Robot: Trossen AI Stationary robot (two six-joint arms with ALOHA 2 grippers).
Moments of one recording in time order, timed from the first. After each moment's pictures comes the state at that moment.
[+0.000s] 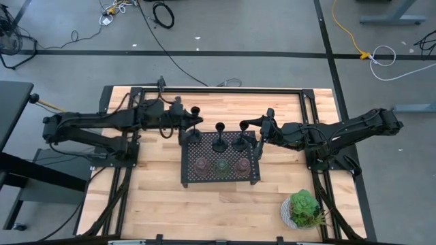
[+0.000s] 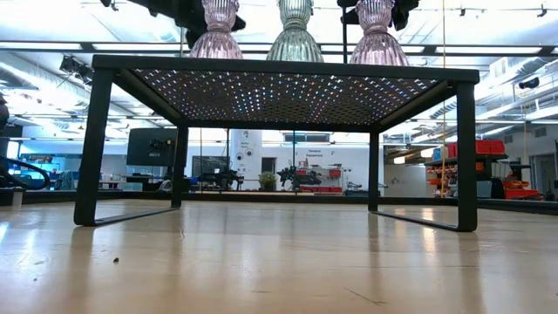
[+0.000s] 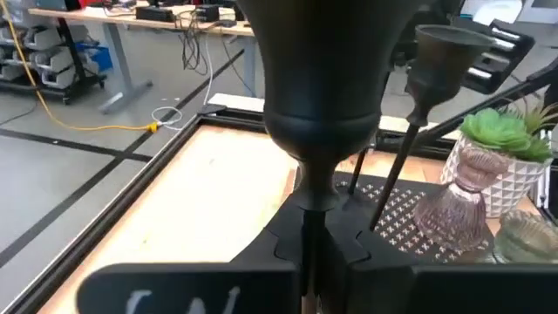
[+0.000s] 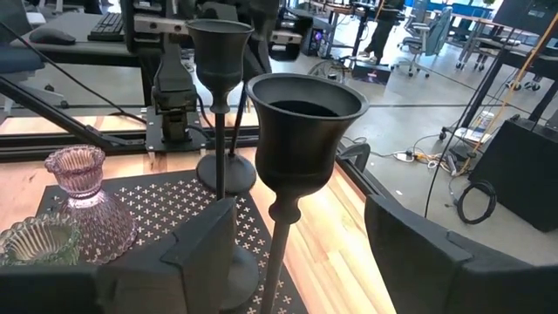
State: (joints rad) left arm 0.13 1.05 0.84 0.00 -0.07 -0.07; right arm 0.20 1.13 0.86 0.03 0.53 -0.02
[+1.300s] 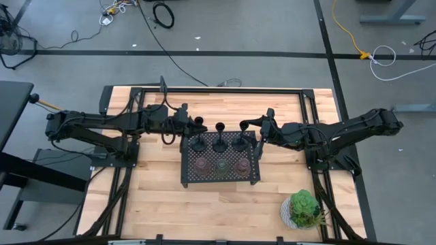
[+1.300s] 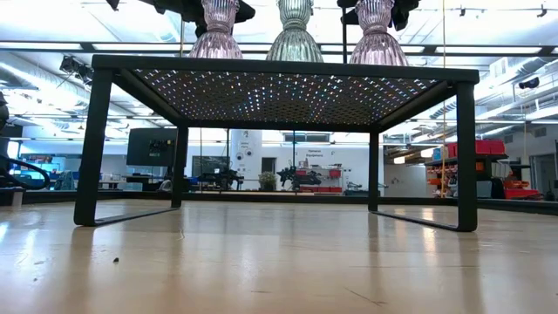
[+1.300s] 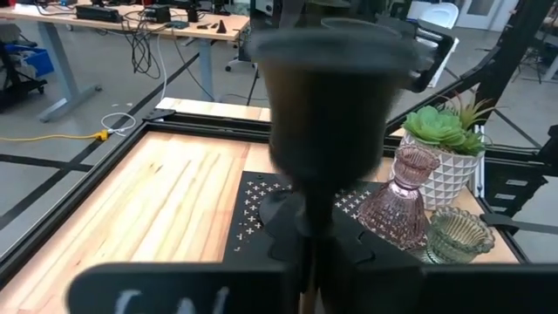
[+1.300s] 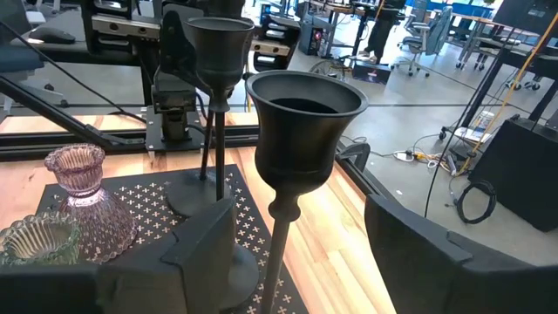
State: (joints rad) left arm 0.07 1.11 0.84 0.08 -0.01 -0.09; right arm 0.20 1.13 0.86 0.03 0.53 -0.02
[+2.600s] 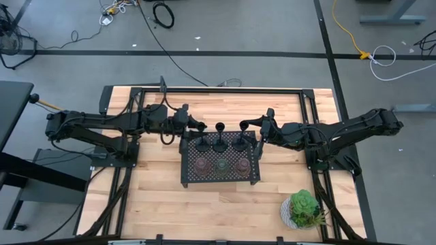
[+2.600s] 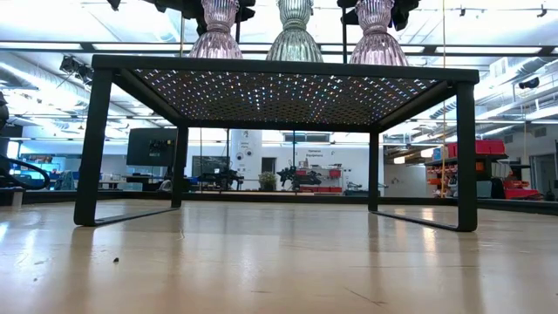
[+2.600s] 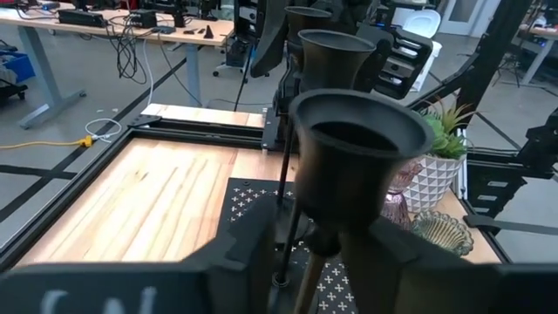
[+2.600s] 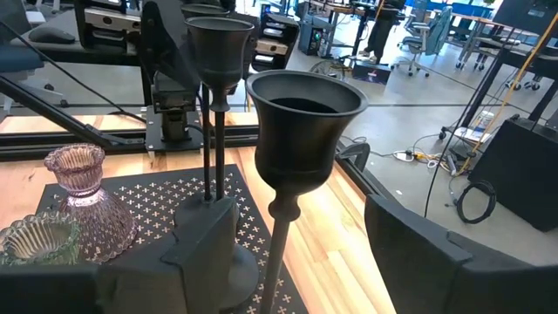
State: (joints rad) left arm 0.07 1.11 0.84 0.10 0.03 -0.09; right arm 0.20 1.13 0.86 0.03 0.53 -0.02
